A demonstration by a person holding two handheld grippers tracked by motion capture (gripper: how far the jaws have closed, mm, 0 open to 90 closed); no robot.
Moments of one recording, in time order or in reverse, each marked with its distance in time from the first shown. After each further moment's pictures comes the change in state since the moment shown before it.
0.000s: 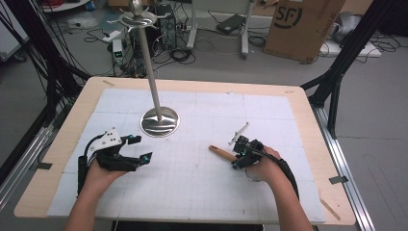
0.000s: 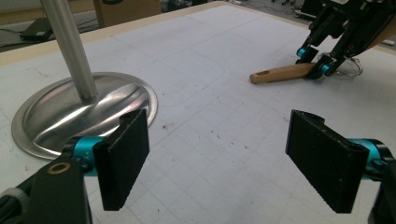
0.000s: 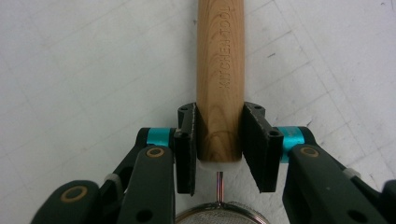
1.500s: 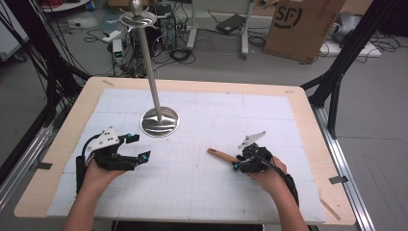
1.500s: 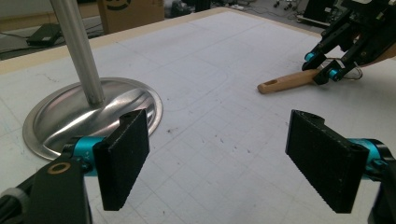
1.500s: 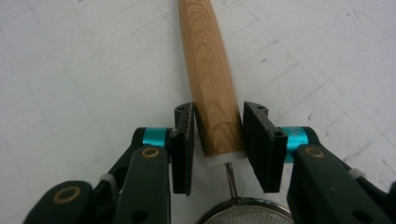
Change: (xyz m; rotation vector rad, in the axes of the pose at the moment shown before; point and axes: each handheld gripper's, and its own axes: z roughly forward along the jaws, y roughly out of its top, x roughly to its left) left arm 0.001 0.002 -0.005 -0.022 0.010 0.003; right arm 0.008 -0.033 -0.001 -0.244 -0.018 0.101
